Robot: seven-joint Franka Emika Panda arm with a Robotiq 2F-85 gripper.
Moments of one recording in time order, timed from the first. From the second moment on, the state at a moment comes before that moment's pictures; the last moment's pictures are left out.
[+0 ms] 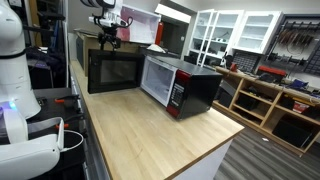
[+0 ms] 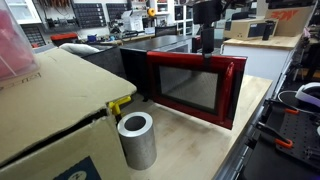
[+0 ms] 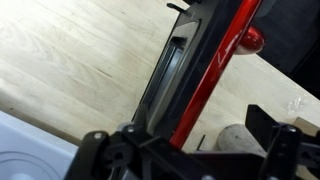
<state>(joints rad) 0.23 -0.24 0.17 -2.43 0.07 2.12 -0.22</state>
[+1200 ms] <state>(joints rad) 0.25 -0.18 0.27 -2.41 0.05 2.25 -0.02</state>
